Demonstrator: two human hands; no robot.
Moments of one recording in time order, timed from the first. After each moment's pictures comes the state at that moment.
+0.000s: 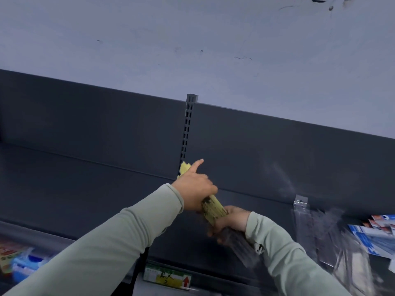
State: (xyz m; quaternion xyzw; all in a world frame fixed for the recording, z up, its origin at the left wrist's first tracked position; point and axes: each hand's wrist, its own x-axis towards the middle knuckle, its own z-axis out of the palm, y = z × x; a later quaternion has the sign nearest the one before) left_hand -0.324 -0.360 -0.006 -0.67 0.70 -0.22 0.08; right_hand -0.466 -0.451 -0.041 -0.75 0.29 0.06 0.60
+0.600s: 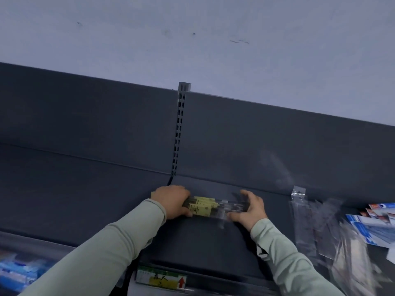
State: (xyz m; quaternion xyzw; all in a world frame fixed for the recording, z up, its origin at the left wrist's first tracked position) left_hand -0.286 -0.364 -0.069 -0.81 0.59 0.00 -0.02; right_hand -0.486 -0.495 -0.084 -0.78 0.41 -0.27 0.39
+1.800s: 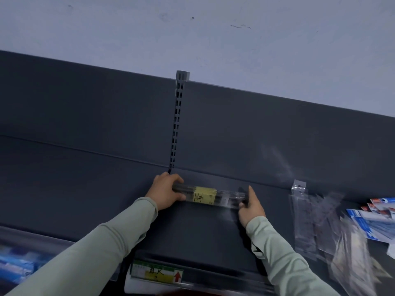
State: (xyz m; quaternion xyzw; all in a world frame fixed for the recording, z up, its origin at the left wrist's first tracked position) left_hand -0.276 -0.364 -0.089 -0.83 0.45 0.10 -0.32; right_hand -0.482 -0.501 -0.102 -0.76 0.48 -0.25 0.37
